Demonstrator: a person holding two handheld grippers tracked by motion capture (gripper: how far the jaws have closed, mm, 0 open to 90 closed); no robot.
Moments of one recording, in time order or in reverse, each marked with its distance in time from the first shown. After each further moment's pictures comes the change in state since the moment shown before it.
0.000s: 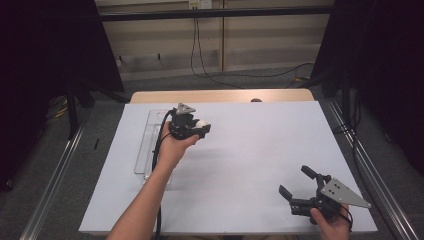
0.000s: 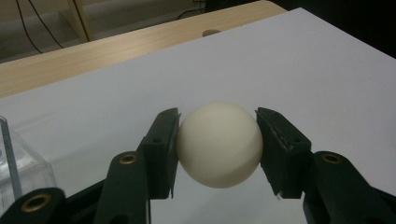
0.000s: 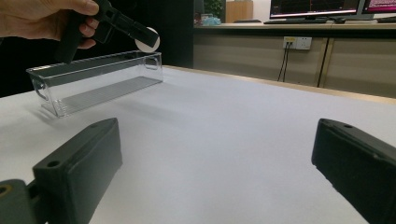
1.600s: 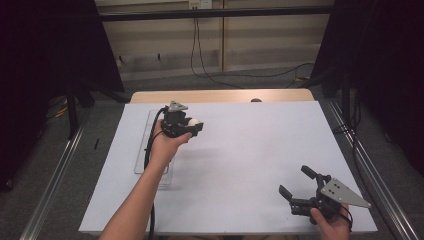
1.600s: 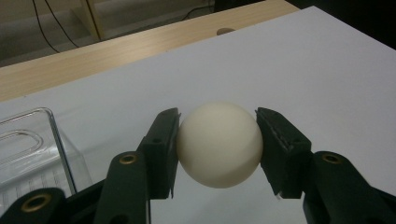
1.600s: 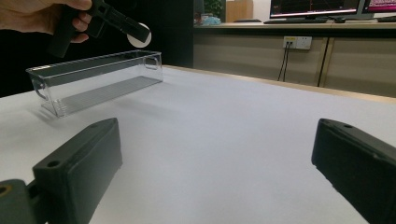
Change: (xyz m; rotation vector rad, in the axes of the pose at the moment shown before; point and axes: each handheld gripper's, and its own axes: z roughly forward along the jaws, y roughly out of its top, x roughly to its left) left arm 0.014 0.003 -0.014 0.012 0.035 -0.011; right arm 0.000 0.000 0.000 0.000 -0.001 0.006
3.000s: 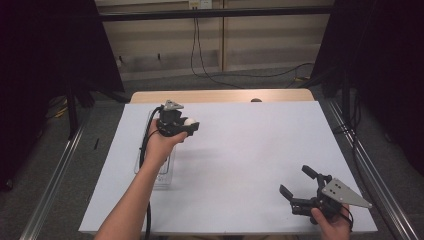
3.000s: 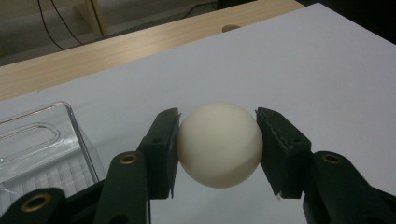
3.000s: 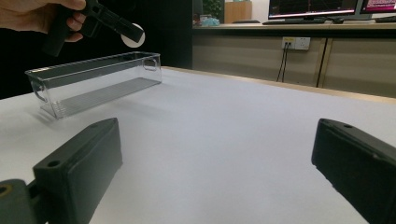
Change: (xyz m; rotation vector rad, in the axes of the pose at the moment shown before) left arm 0.010 0.000 -0.008 0.016 0.002 0.001; right arm -0.001 0.000 -0.001 -0.002 -0.003 0.005
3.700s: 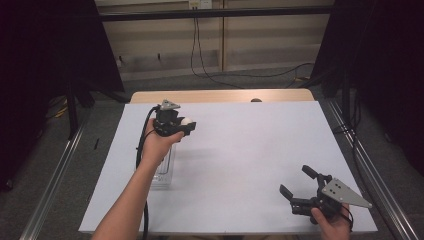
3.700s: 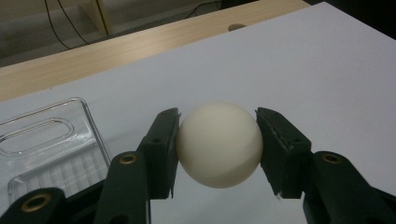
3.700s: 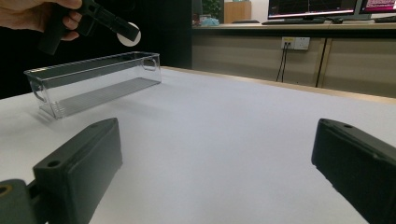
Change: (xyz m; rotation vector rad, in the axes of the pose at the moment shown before) left arm 0.006 0.000 -0.005 0.012 0.017 0.008; right arm 0.000 0.000 0.000 -0.005 -0.005 0.004
